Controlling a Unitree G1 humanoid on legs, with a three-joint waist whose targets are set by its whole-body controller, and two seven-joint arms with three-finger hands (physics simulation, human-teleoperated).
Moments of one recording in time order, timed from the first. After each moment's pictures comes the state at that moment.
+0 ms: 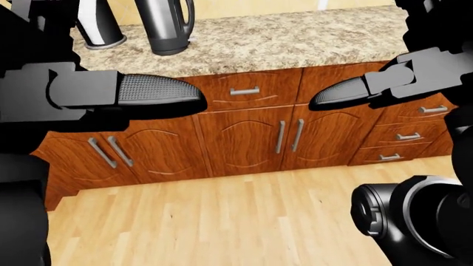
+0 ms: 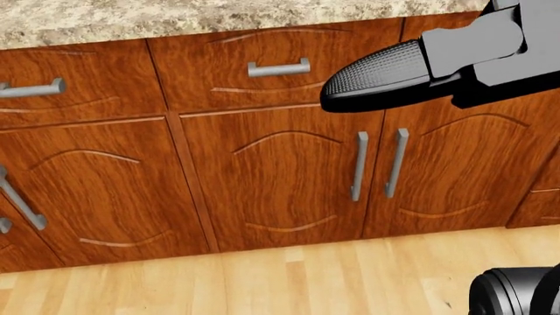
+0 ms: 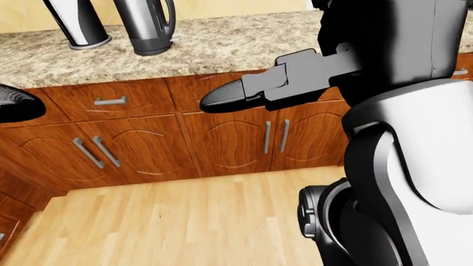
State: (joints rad) left arm -0.91 0.89 0.27 -0.93 -1.58 0.83 1.17; right arm -1.12 -0.31 -0.16 -1.03 0.01 1.52 0.13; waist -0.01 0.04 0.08
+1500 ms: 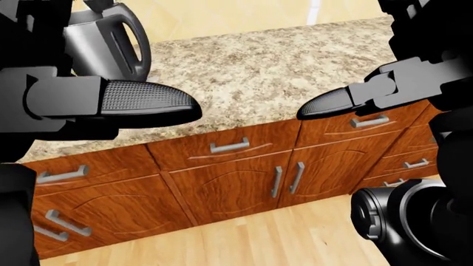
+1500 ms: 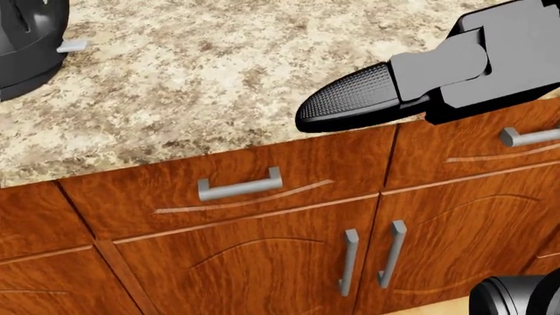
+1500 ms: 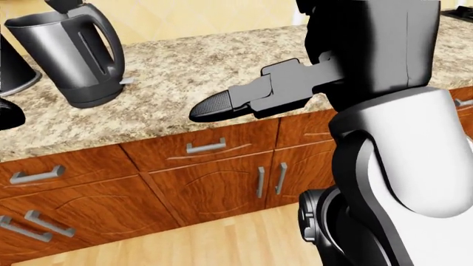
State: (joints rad) left arm -0.90 0.94 0.29 -0.95 -1.64 0.79 1.18; right arm -1.09 -0.31 -0.14 -1.04 0.12 1.47 0.05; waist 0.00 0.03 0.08
